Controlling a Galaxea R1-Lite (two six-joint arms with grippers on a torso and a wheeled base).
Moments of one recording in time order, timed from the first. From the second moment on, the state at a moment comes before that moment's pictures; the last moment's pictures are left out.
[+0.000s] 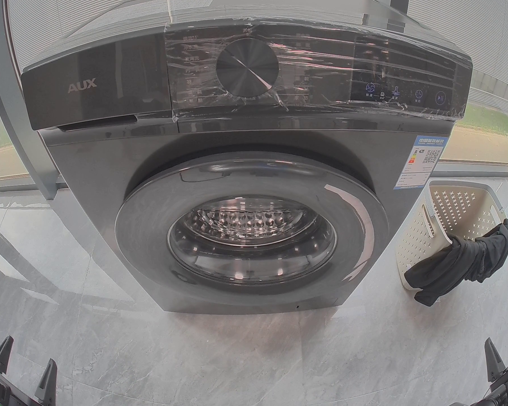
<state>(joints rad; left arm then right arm) 0.00 0.02 -0.02 0.00 -0.01 0.00 0.00 0.02 -0.02 0.00 0.01 0.00</state>
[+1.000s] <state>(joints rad) 0.00 0.02 -0.02 0.00 -0.01 0.00 0.05 0.56 -0.20 -0.21 0.47 -0.06</state>
